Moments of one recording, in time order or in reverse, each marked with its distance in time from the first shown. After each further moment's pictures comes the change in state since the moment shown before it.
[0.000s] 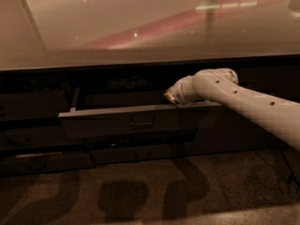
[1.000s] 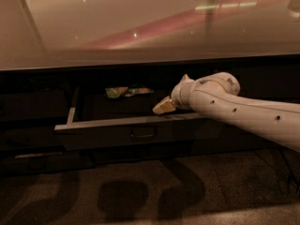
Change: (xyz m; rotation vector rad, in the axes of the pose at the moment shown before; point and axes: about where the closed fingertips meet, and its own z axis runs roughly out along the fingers) arm -0.006 0.014 -0.042 0.170 -0.027 -0.077
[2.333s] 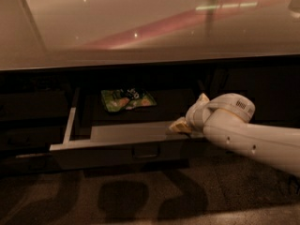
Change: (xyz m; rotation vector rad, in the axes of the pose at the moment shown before) arm 0.079 0.024 -0.051 0.063 0.145 -0.003
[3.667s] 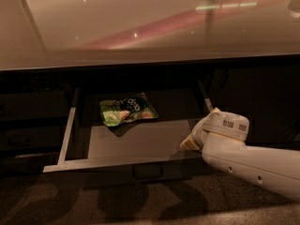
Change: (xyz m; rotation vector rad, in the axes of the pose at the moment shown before) arm 0.059 0.010 -0.036 0.139 0.195 -0.022
